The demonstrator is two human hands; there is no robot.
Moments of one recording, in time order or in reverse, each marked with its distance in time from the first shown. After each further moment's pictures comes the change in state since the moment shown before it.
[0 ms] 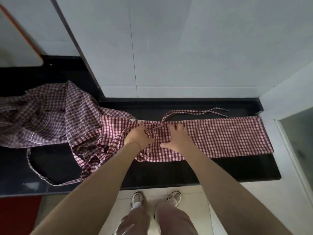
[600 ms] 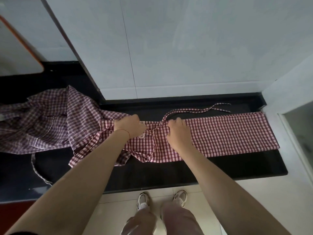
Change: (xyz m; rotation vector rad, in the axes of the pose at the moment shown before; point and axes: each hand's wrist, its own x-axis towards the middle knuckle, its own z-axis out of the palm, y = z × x) left_hand 0.022 0.002 -0.054 0.435 0.003 0.074; right_hand 0.005 -0.007 0.008 -0.083 0.427 -0.097
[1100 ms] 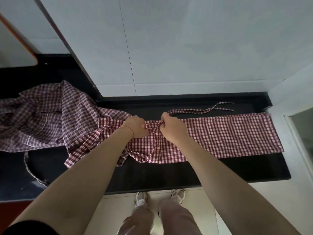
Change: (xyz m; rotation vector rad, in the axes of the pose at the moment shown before) left_hand 0.020 0.014 0.011 0.040 -0.146 0.149; right_hand 0.034 -0.012 -0.009 0.184 -0.133 -0.040
